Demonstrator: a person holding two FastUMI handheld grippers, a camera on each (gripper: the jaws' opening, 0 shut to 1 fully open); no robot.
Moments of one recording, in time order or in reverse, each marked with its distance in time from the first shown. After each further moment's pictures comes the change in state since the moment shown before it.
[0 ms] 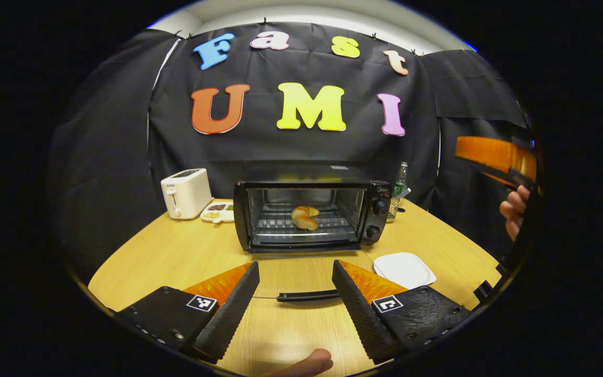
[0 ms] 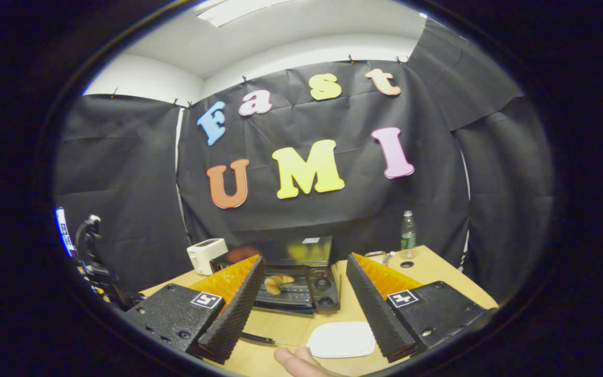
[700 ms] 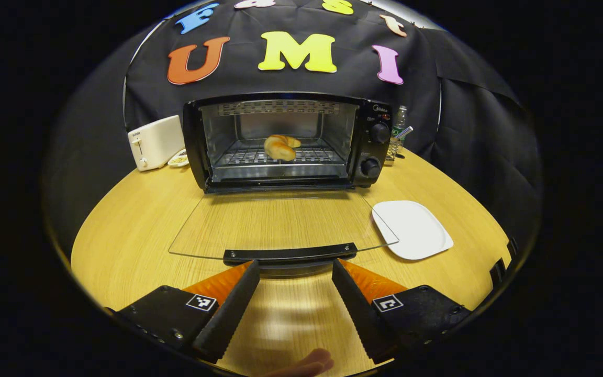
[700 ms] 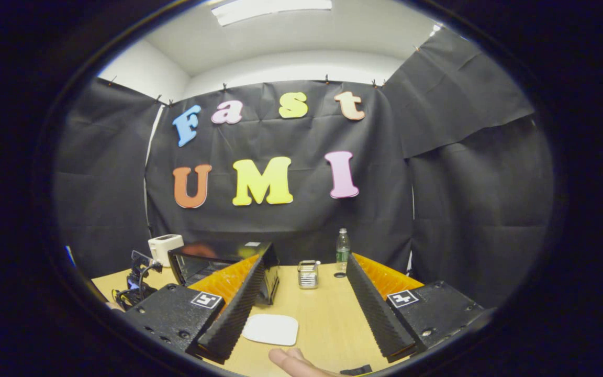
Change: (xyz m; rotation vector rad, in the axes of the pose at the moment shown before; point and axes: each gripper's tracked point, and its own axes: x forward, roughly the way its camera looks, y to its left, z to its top) left arm 0.052 -0.038 -0.093 -0.010 0.281 -0.042; right arm -0.088 -0.096 0.023 -0.108 -0.048 -0.203
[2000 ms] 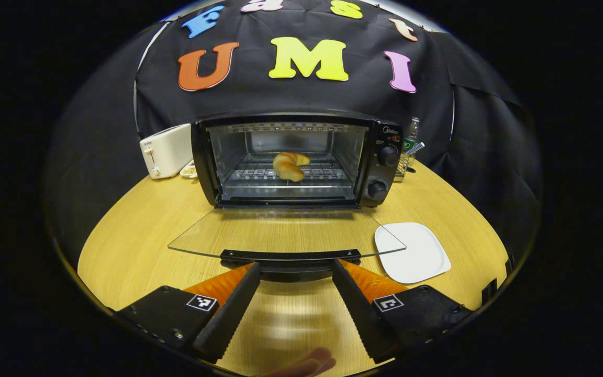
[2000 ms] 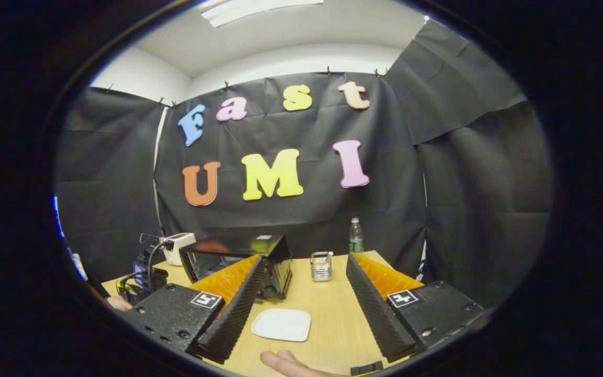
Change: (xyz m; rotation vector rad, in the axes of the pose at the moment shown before) left arm -0.016 0.008 0.049 0.003 -0.085 0.118; right arm 0.006 0.014 -0.017 0.058 0.039 0.088
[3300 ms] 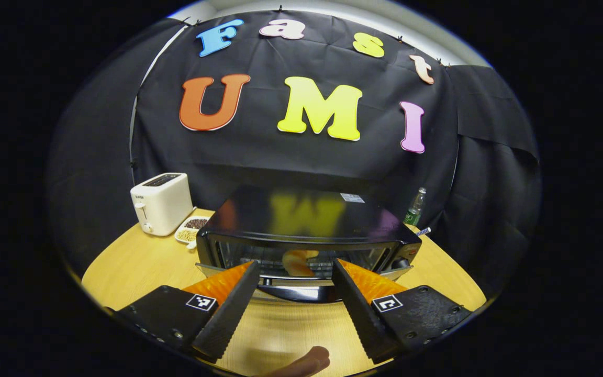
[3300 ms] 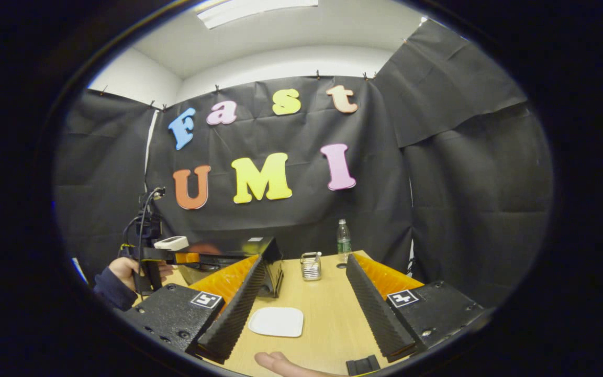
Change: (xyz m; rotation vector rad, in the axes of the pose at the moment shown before) left arm 0.038 0.045 0.163 -0.086 -0.249 -0.071; right arm -0.035 -0.010 0.017 0.016 -0.020 -0.066
